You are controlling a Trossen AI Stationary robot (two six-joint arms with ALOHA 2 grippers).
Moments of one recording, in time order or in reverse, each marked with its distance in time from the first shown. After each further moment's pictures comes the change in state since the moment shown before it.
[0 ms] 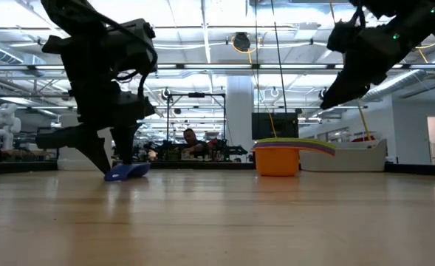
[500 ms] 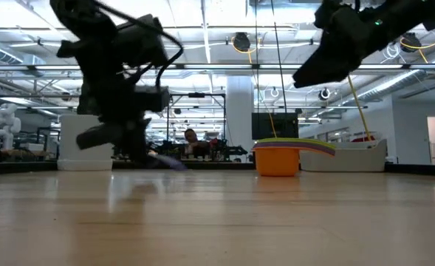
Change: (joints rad) left arm 0.031 0.006 0.027 0.124 -0.056 -0.282; right arm 0.125 0.150 0.046 0.275 0.216 -0.046
